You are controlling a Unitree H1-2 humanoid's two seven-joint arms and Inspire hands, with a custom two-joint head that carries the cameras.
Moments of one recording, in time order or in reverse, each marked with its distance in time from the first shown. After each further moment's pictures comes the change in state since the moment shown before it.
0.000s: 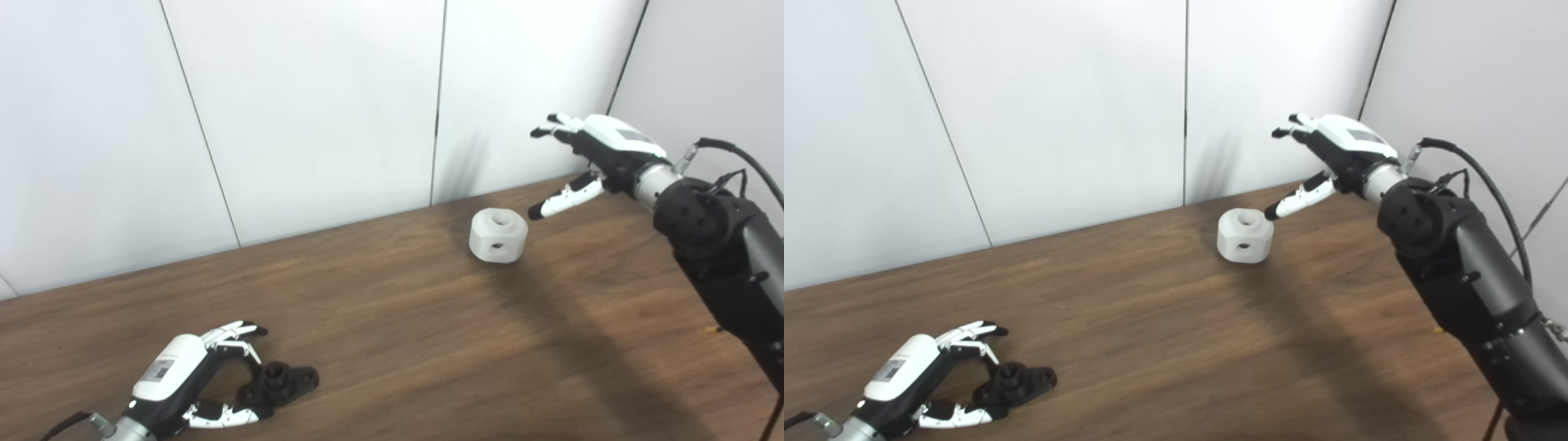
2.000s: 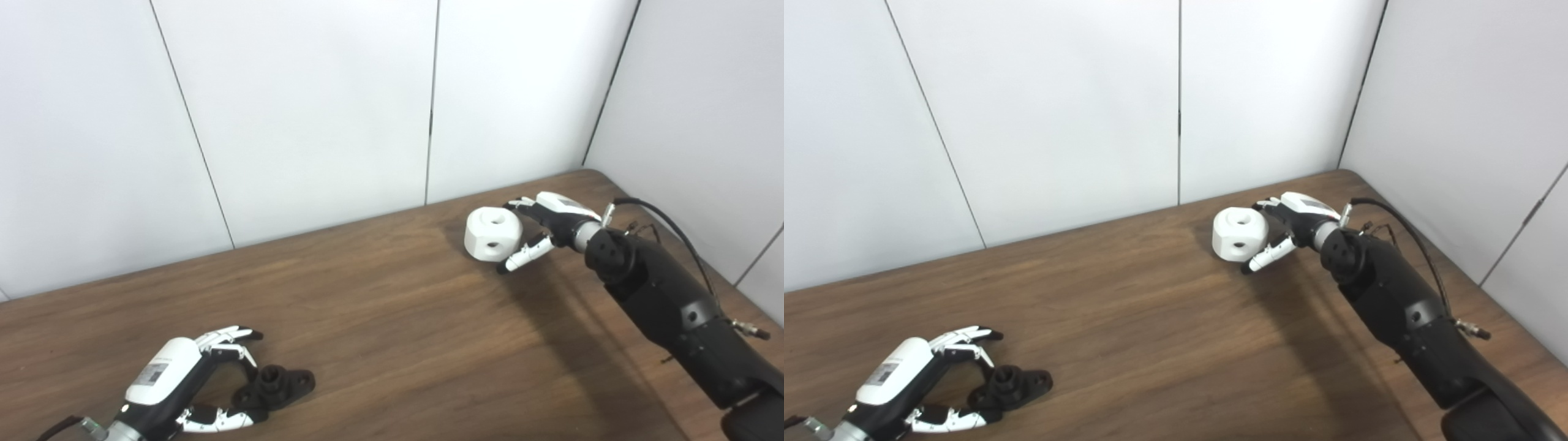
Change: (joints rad) left arm 0.029 0.008 0.039 -0.047 -0.001 0.004 -0.047; right arm -0.091 0.128 0.205 0.514 0.024 -0.116 -0.169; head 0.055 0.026
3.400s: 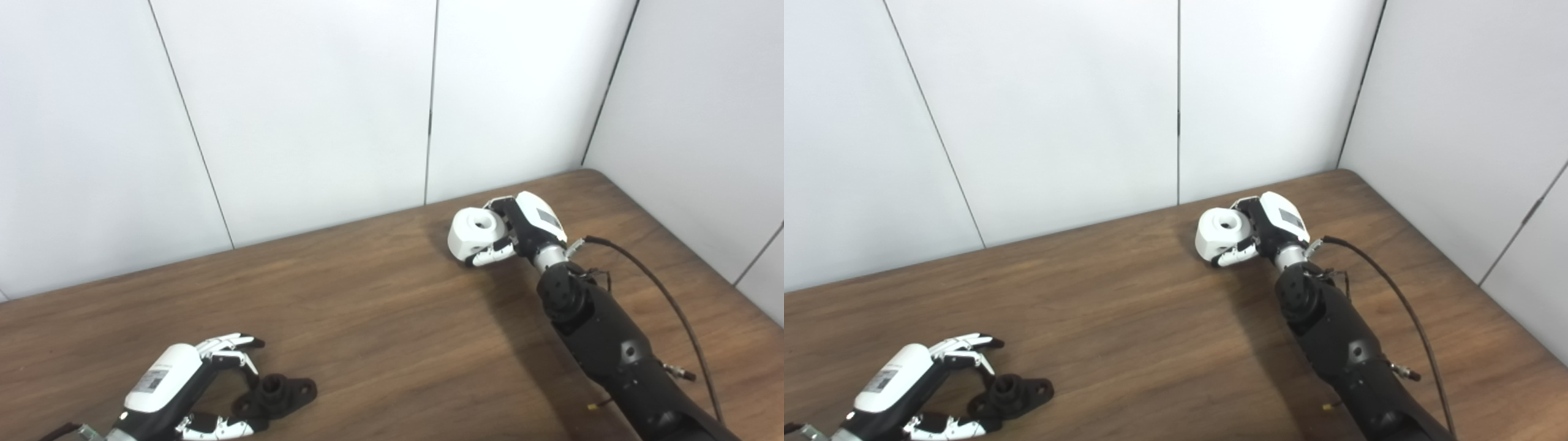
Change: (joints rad) left arm 0.038 -0.001 0.038 -0.073 0.001 0.025 -0.064; right arm 0.023 0.249 -0.101 0.112 0.038 -0.145 -0.468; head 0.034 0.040
